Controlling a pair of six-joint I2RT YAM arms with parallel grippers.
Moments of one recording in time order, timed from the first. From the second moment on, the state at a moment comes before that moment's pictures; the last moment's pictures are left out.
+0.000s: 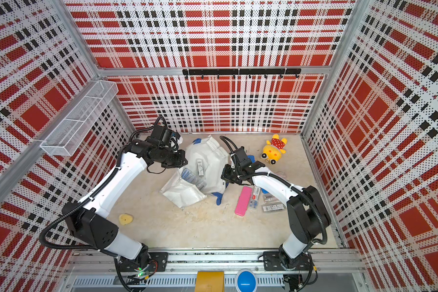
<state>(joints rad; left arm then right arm) -0.37 1.57 1.63 -1.06 0.22 -0.35 0.59 1.62 1.20 -0.45 -0.31 0.84</state>
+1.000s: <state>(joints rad) -0.57 1.57 1.62 -1.06 0.02 -0.34 0.76 1.21 1.09 -0.66 -0.19 0.88</state>
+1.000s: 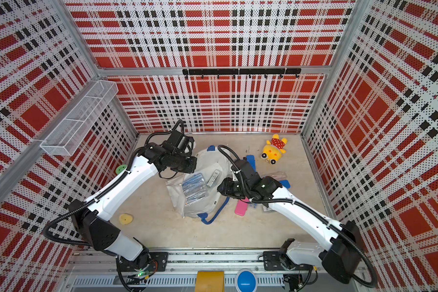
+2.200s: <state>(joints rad) -0.55 1.57 1.60 -1.03 0.13 -0.37 0.88 1.87 1.29 -0.46 -0.12 1.50</state>
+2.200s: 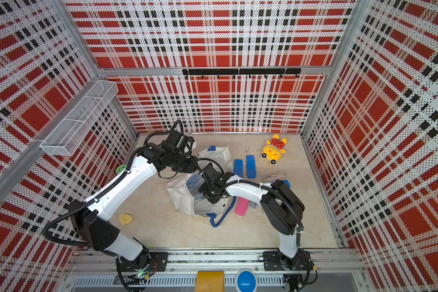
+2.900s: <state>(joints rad) -0.55 1.45 1.40 -0.90 0.20 -0.40 0.86 1.95 1.19 -0.10 -0.09 1.61</state>
